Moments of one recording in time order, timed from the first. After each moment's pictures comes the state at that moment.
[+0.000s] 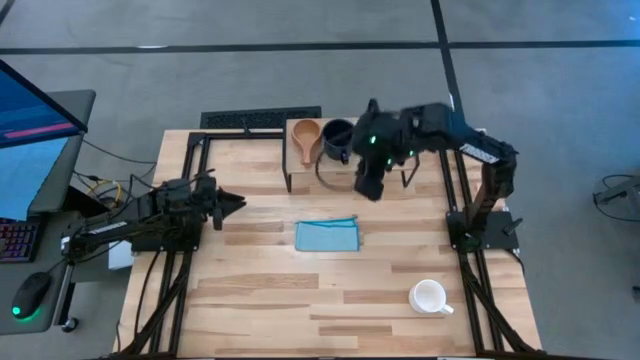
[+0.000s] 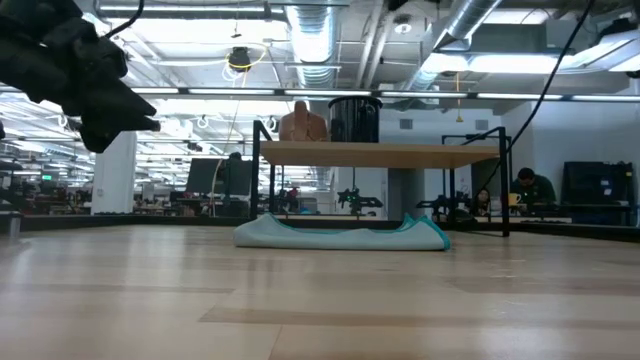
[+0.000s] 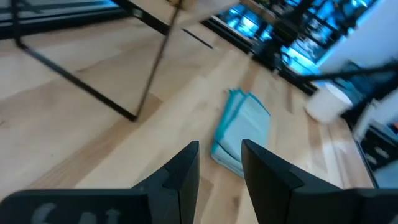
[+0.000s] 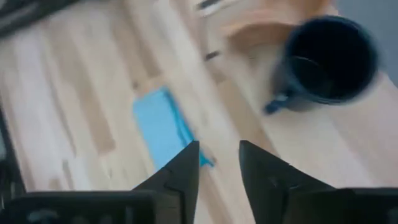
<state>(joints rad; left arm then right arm) 0.29 0.10 0.20 -0.40 0.08 -0.47 -0.14 1.78 2.31 -1.57 0.05 0.23</state>
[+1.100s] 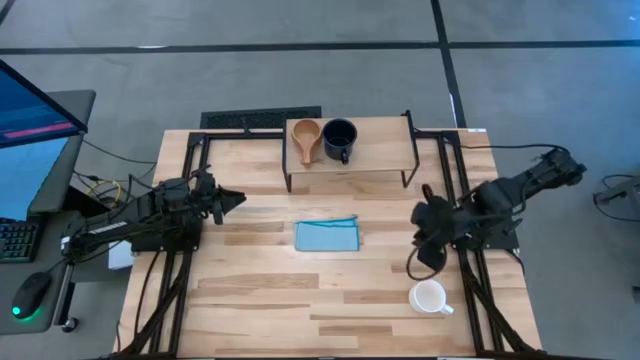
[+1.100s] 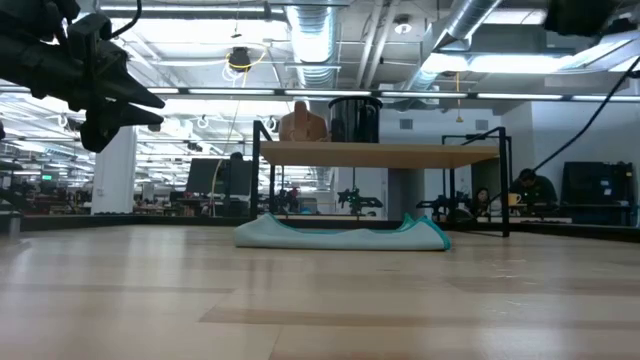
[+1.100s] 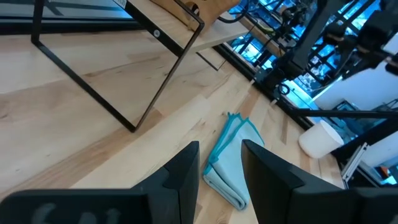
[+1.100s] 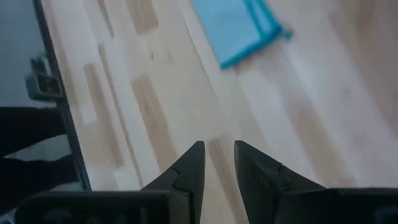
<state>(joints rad) 0.29 0.10 0.20 -0.34 0.01 -0.63 0.45 1.06 1.13 -1.15 0.13 0.79</state>
